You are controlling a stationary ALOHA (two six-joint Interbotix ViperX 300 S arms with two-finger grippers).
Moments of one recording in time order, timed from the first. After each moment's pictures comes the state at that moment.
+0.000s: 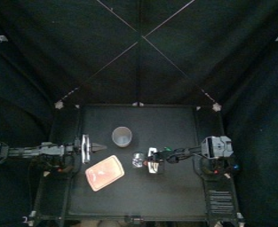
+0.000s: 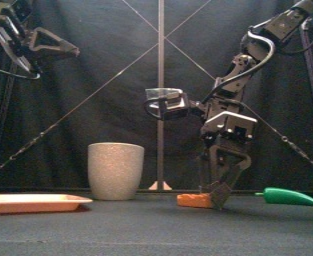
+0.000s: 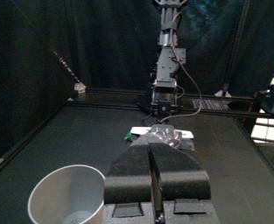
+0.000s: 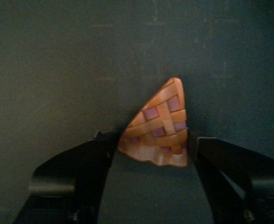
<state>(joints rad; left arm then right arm) 0.12 -0.96 1.24 0.00 -0.30 0.00 -0.04 0.19 0.54 -0.02 0.47 0.01</state>
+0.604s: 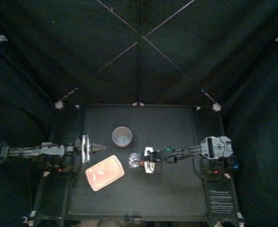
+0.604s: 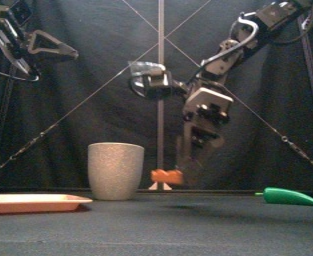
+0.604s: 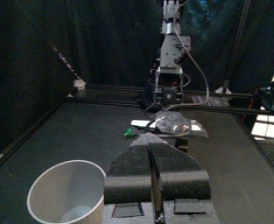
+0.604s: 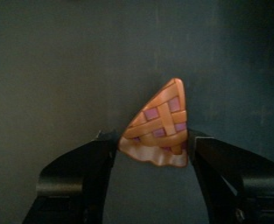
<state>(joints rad) 0.12 -0.96 1.24 0.00 -0.30 0.00 0.02 0.19 0.39 -0.03 0.48 0.01</state>
